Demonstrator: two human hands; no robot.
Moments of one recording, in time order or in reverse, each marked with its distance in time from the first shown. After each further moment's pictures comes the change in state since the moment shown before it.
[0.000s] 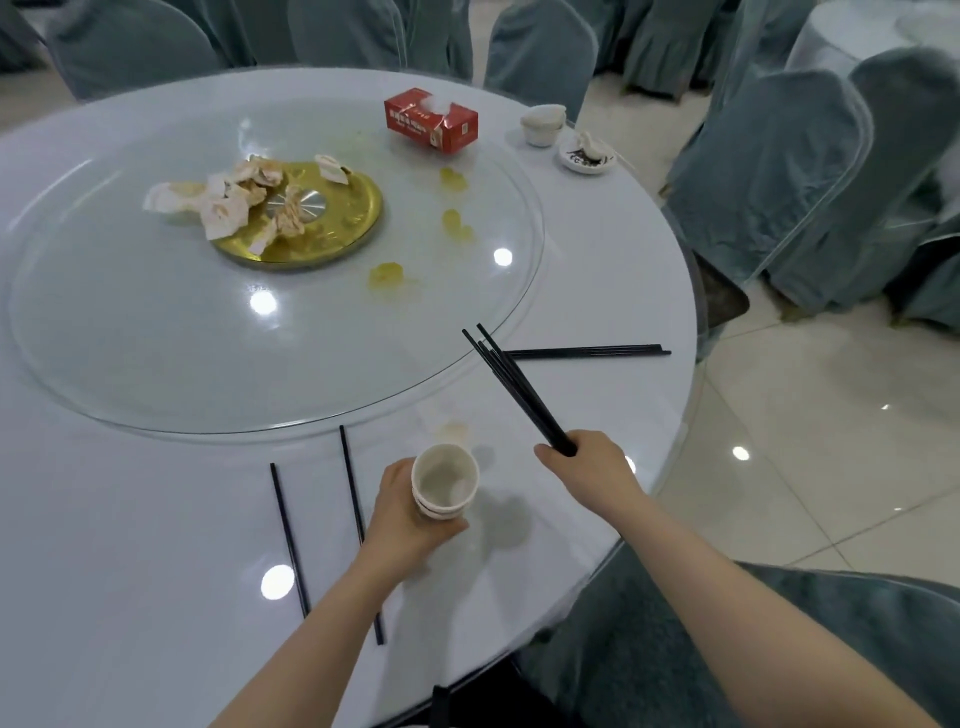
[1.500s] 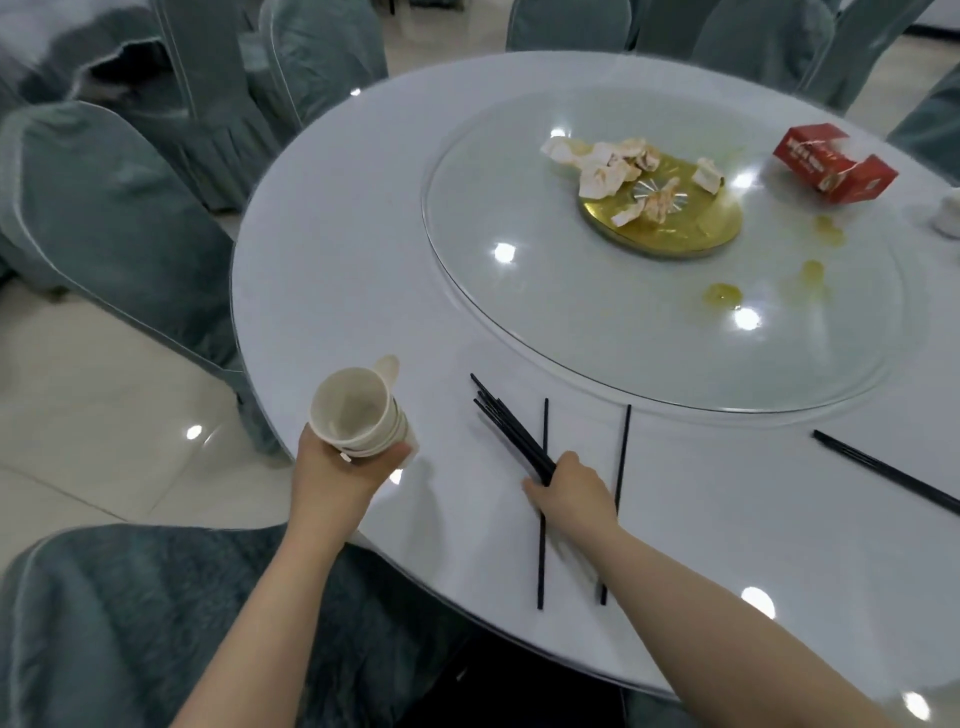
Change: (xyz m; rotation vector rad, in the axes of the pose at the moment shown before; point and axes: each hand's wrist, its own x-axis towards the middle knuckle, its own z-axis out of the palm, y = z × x) left_hand -0.206 -0.060 -0.232 -0.294 0.918 -0.026; right_hand -0.076 -0.162 0.246 -0.479 -0.361 -0.378
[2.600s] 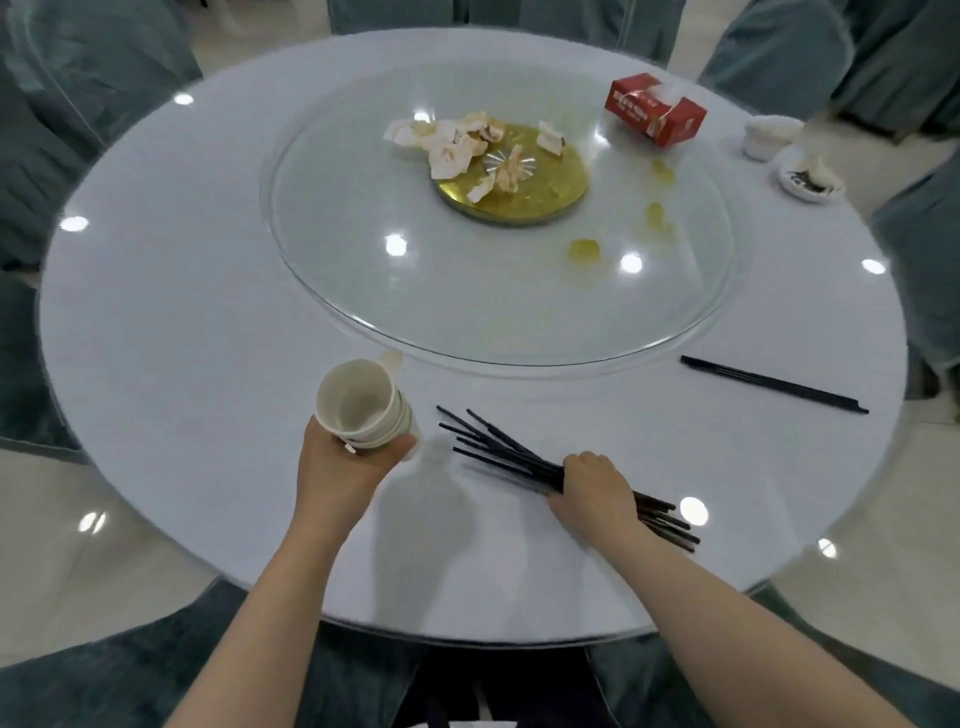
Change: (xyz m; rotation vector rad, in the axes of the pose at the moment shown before) left_hand 0.015 0.007 0.095 0.062 -0.266 -0.009; right_hand -0.021 0.113 -0.032 -0.284 0.140 -0.016
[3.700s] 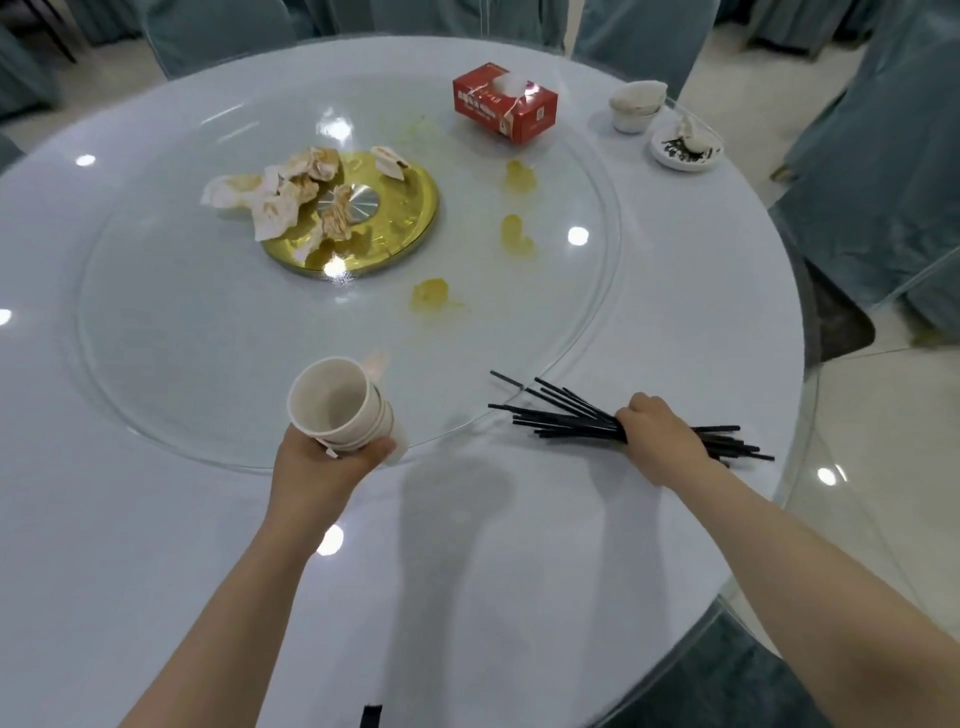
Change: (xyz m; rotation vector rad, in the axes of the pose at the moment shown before) left_hand 0.094 0.043 0.213 0.130 -0.155 -0.107; right_hand 0.107 0.292 -0.073 -0.094 0.058 0.049
